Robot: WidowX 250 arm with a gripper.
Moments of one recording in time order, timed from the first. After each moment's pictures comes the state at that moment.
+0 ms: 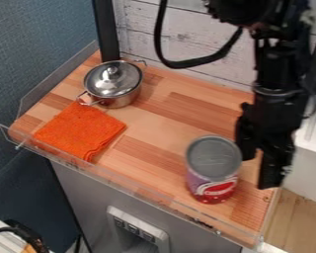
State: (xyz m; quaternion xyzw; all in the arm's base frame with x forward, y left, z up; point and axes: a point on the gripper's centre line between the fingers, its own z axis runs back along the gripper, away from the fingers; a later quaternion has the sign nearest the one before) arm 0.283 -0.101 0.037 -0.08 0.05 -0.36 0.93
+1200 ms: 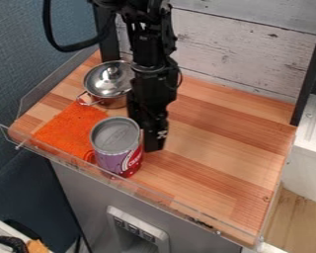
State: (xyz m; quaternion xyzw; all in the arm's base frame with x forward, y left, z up) arm 0.274 0.038 0.030 -0.03 0.05 -0.29 0.95
